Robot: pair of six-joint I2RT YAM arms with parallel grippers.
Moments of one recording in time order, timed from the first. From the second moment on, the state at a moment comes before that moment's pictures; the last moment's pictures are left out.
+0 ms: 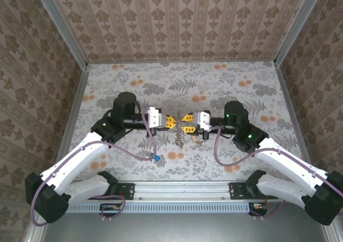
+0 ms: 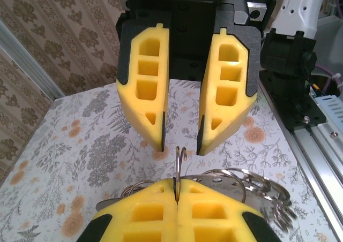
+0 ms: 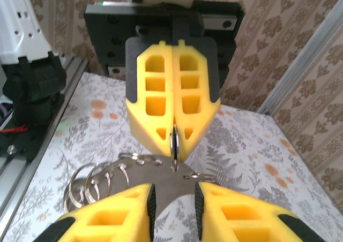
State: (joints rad) left arm -0.68 1.03 0.89 -0.28 0.85 0.66; right arm 0.65 0.98 0.74 0.02 -0.65 -0.53
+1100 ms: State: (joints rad) left arm -0.58 1.09 0.92 -0.50 0.63 0.74; right arm 0.47 1.45 0.92 -0.70 -0.20 -1.01
